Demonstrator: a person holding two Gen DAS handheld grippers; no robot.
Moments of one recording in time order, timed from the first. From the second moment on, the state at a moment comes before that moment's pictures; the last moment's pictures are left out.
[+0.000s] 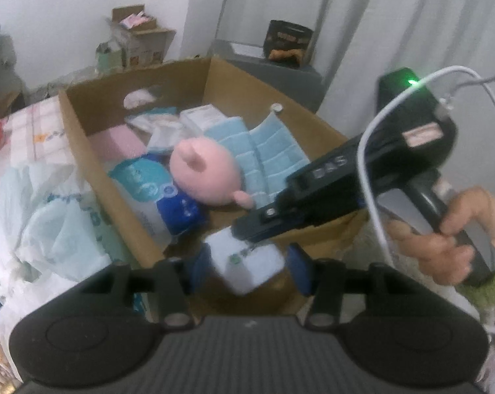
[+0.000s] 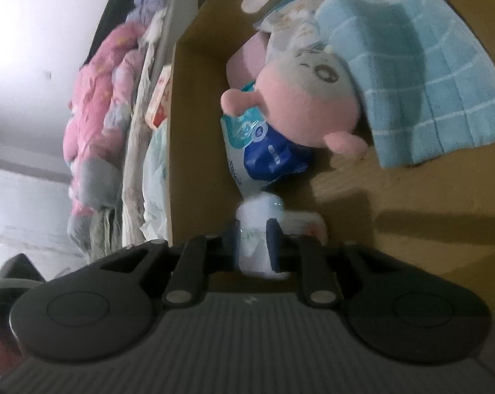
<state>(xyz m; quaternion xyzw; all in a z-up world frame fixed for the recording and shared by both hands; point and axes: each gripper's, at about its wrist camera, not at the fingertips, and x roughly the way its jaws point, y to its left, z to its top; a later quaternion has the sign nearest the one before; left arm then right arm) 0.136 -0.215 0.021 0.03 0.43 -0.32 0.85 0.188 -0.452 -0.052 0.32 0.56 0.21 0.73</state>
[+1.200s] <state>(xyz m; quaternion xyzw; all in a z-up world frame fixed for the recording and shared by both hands) 0.064 -0.004 0.010 -0.11 0.38 -0.12 0.91 0.204 -0.441 -0.069 0.27 0.60 0.18 0.73</state>
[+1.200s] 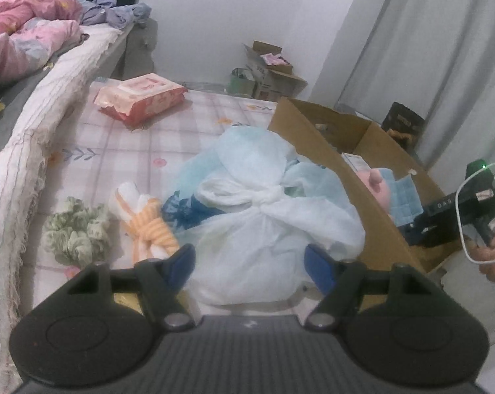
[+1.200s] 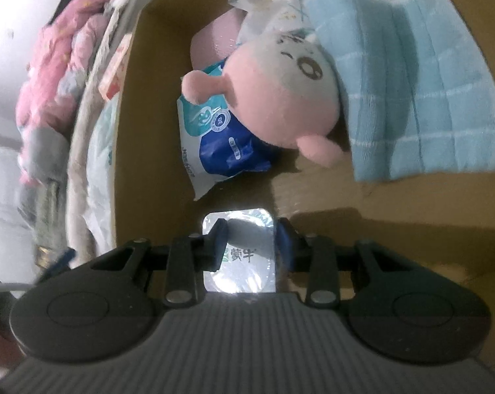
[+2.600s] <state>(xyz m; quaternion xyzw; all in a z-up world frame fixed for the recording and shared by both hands) 0.103 0.048 -0.048 -0.14 0.40 -0.05 0.91 0.262 -0.107 -0.007 0.09 0.59 0.36 0.72</state>
